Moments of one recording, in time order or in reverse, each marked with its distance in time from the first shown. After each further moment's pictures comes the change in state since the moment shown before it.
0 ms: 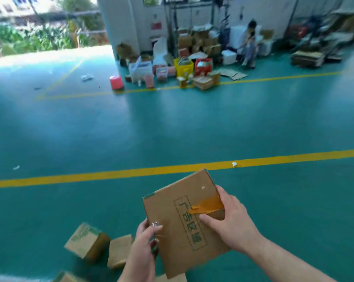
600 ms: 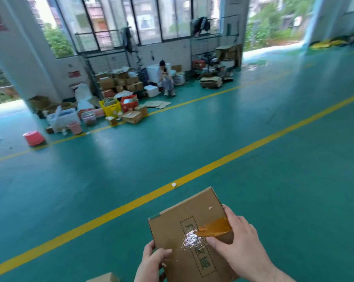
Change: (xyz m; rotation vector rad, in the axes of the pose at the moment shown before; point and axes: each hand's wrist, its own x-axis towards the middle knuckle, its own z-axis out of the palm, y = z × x) left_hand -0.092 -0.106 0.248 0.370 -0.389 -0.022; right_hand -0.150 0.184 -0.200 0.030 0.356 0.298
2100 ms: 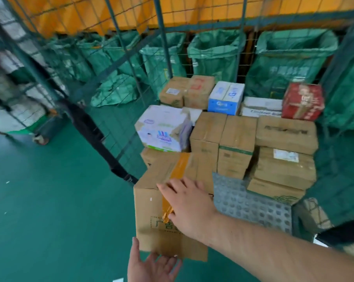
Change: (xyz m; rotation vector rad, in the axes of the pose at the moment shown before) left_hand -0.677 -0.562 0.317 1.320 -1.132 -1.023; right_hand -0.898 0.349 -0.157 -0.285 0.893 1.403
